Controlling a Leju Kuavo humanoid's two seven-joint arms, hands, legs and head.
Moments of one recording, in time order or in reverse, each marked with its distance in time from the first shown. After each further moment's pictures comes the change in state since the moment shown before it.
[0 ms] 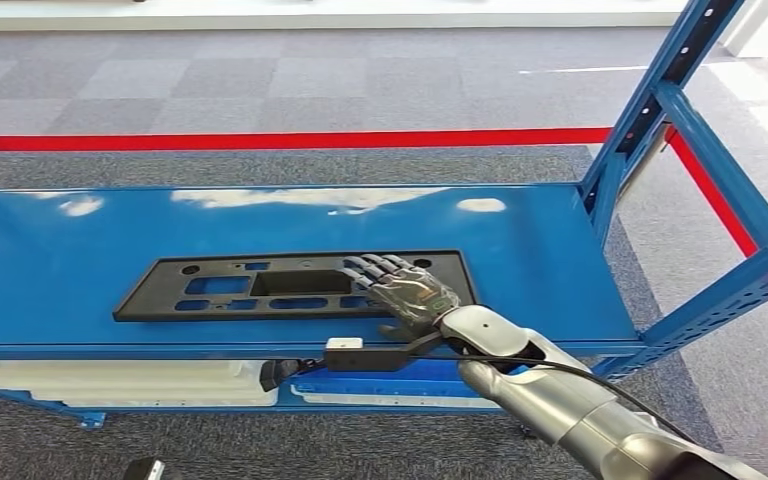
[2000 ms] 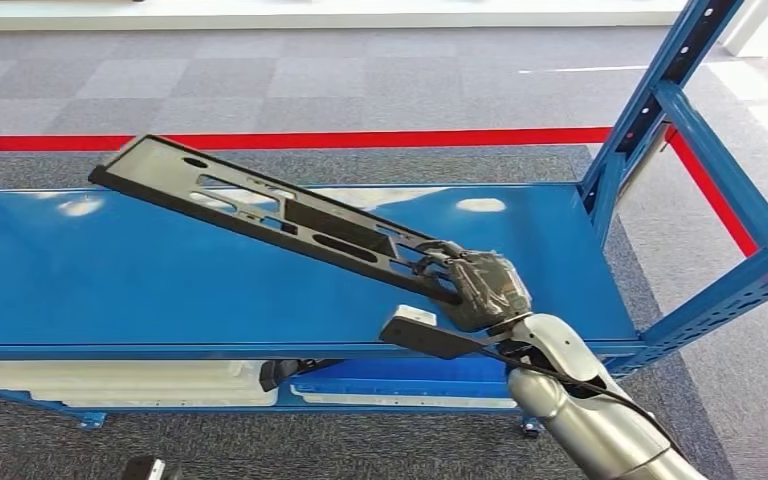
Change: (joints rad) left arm 0.009 -0.009 0.003 0.000 -0.062 -0.012 -0.157; right arm 0.240 -0.063 -0.303 -0.407 -0.170 -0.118 0.013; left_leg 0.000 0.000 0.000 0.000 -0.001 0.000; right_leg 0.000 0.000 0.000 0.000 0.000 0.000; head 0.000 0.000
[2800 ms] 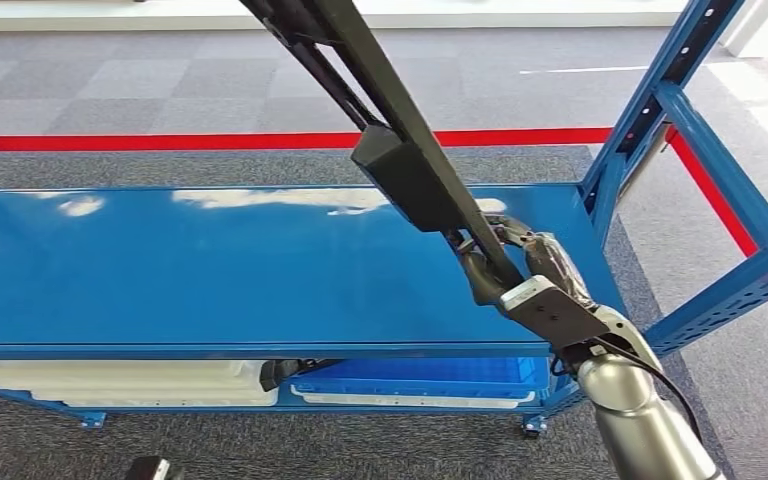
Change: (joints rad) left arm -0.002 0.003 0.001 0.000 -0.052 0.035 0.010; right arm 0.077 0.027 -0.238 -0.213 -0.461 0.273 -0.153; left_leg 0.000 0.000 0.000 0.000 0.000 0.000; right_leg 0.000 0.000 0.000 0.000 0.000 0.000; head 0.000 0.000
